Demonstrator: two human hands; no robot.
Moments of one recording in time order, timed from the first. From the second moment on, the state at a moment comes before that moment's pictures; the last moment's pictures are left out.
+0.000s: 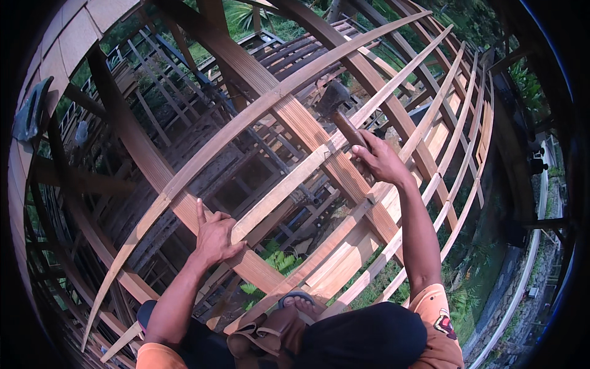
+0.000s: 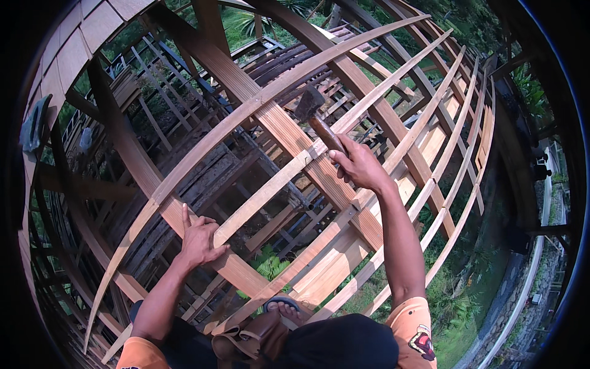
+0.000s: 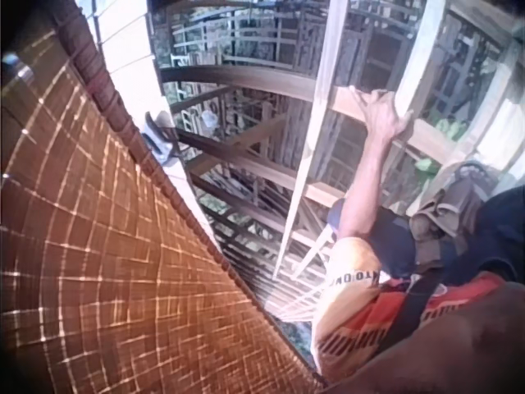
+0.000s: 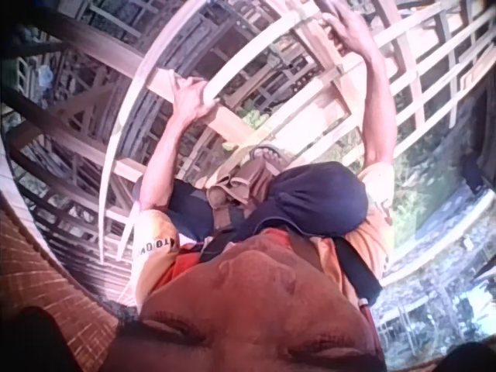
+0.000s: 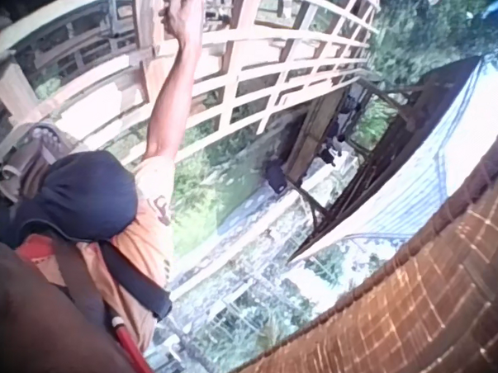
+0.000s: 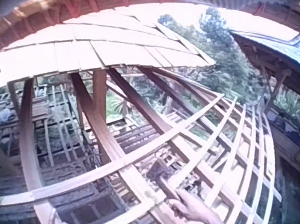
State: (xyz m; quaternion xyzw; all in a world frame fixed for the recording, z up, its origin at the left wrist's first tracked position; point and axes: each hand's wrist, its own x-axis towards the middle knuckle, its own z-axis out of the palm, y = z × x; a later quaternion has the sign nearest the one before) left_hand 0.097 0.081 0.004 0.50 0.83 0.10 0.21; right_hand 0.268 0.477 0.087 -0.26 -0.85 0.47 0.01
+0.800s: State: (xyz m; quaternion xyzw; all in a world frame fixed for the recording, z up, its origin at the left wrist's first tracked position) left_hand 0.092 0.076 0.000 0.55 0.81 0.12 0.18; right_hand 0.275 0.453 0.077 -0.31 -0.82 0.47 -0.05
